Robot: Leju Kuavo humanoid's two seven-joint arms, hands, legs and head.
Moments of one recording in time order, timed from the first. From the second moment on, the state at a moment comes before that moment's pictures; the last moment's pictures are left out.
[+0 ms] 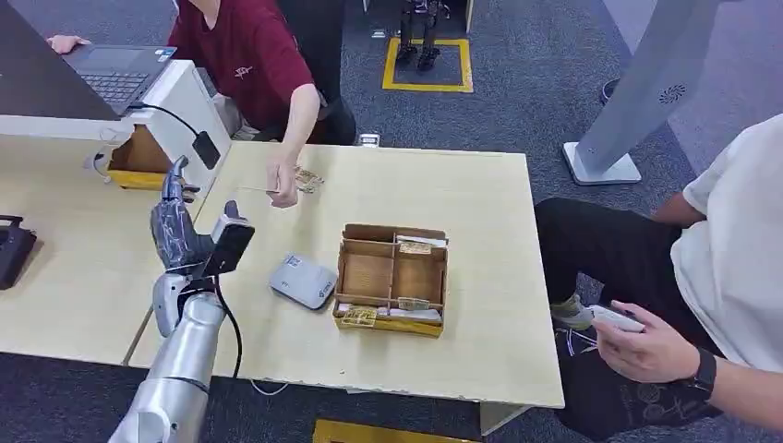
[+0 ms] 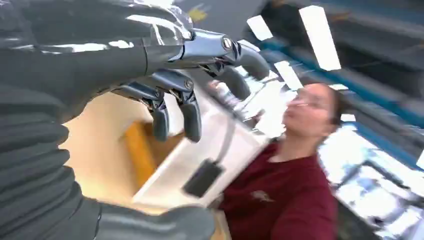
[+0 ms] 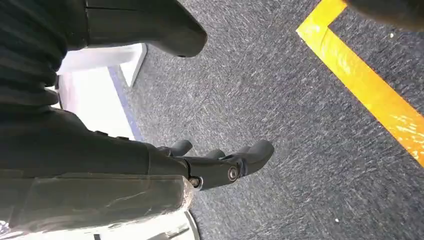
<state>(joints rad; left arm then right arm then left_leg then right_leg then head) -0.46 -0.12 0.17 -1.03 -0.89 0.69 -0.49 -0.05 0.07 -0.40 -0.19 1.37 -0.16 -0.03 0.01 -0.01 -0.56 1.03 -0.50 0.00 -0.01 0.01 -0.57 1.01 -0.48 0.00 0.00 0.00</state>
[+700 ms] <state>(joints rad) 0.00 0.07 -0.17 -1.53 -0.53 0.23 -0.57 -0.02 0.07 -0.48 -0.19 1.30 -0.19 -0.04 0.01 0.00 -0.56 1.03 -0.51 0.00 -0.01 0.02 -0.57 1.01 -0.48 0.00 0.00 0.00</state>
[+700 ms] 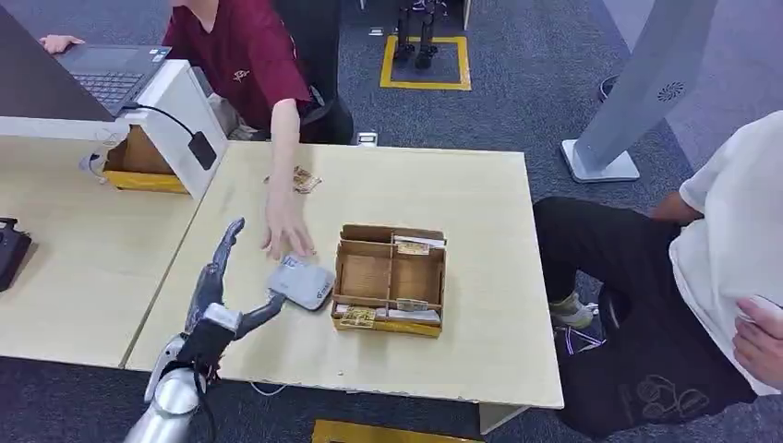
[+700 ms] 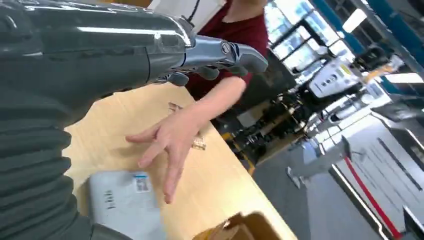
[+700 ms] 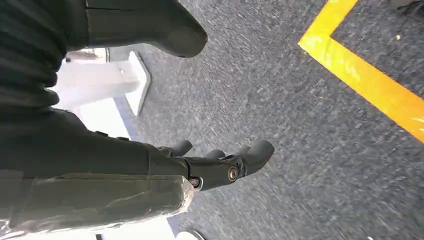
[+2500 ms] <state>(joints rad) 0.05 -0.25 -0.32 -1.26 -1.41 0.69 -0.64 -0.06 0.08 -0.50 -0.19 1.40 -0.18 -0.03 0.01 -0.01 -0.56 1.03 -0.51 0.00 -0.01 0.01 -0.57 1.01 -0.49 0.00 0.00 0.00</state>
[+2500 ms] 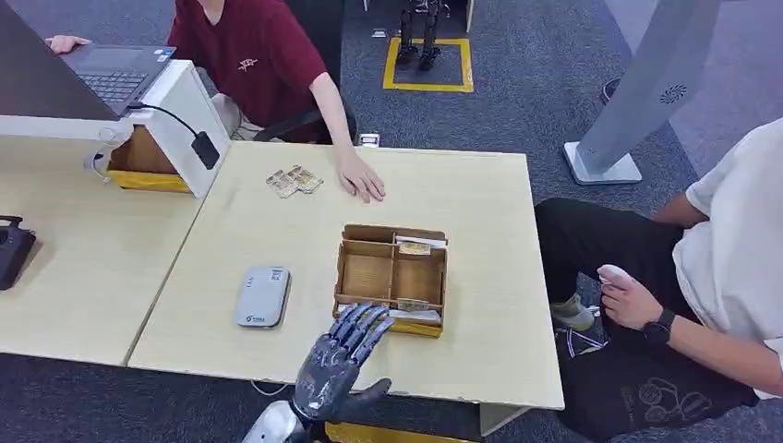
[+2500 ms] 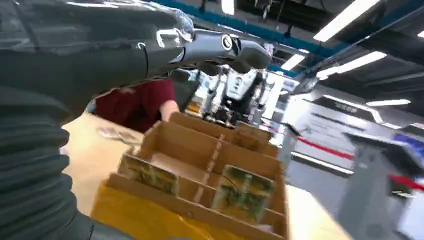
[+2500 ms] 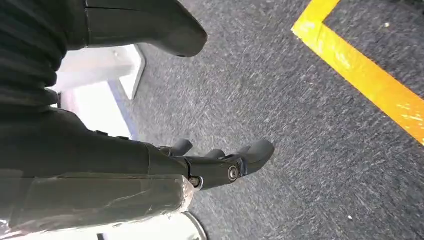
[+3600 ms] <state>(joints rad) 0.03 -0.29 -0.16 -1.22 -1.42 0.69 -0.57 -0.08 0.08 -0.48 -0.19 1.42 -0.17 -0.01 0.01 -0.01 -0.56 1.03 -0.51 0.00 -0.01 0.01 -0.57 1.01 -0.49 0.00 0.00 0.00</state>
